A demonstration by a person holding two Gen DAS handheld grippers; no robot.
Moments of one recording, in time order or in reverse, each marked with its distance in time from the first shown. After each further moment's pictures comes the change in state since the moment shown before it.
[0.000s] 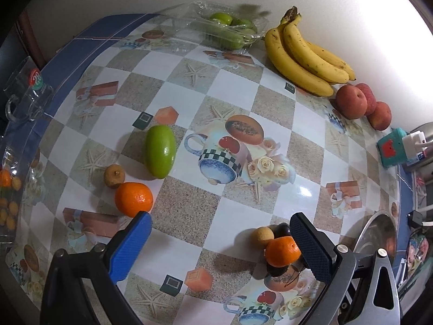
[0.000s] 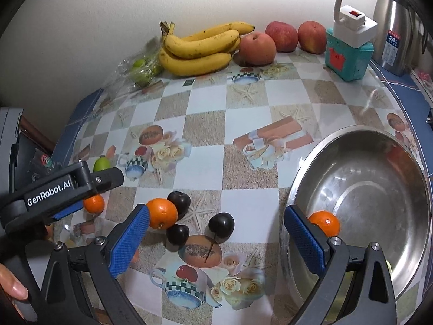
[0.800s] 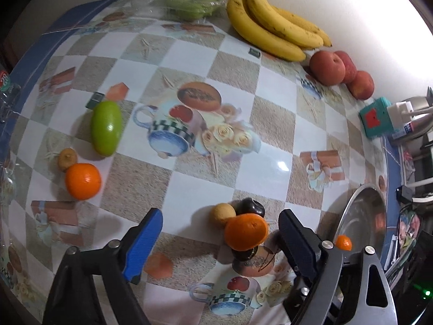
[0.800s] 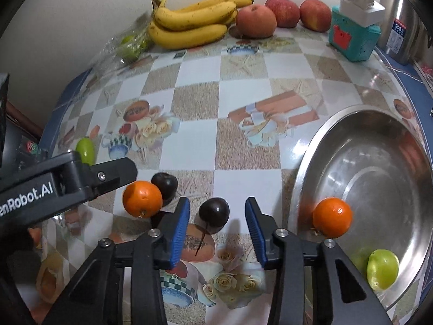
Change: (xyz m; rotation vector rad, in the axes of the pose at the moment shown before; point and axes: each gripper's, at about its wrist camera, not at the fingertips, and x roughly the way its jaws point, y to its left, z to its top) left arm 0.022 -0.038 -0.016 0.074 0.126 -0.096; right arm 0.032 -0.001 -0.009 -0.002 0.108 -0.044
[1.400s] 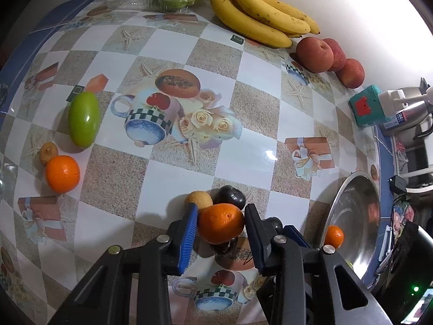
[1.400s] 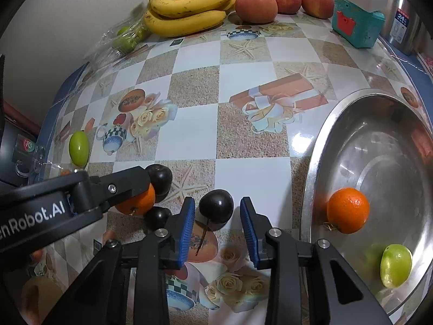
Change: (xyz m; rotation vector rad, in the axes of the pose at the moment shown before) left arm 0.005 -0.012 -0.003 0.023 0.034 -0.044; right arm 0.017 -0.002 -0.004 0.021 0.032 0.014
